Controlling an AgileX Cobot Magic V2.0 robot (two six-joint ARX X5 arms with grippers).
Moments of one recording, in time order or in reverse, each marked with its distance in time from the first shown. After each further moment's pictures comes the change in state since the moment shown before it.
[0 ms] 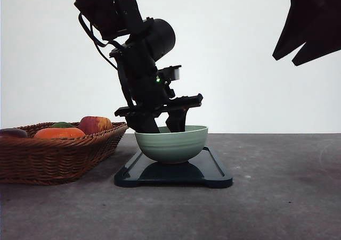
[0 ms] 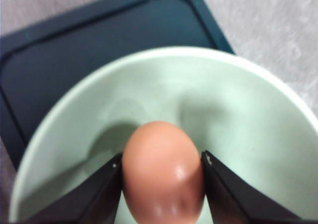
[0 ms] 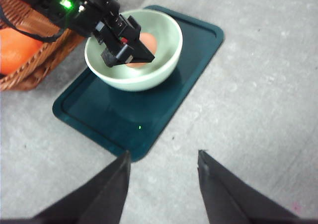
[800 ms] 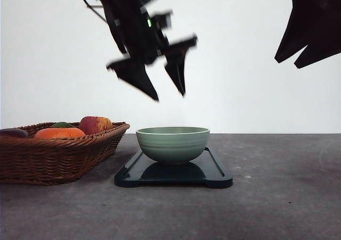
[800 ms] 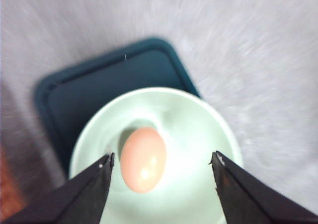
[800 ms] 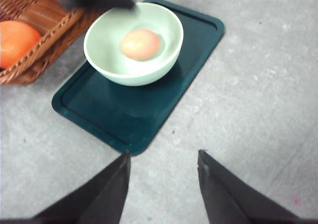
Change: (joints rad) left_arx -0.007 -0.242 0.020 -0.156 0.000 -0.039; right_arx 0.000 0.000 0.000 -0.020 0.000 0.000
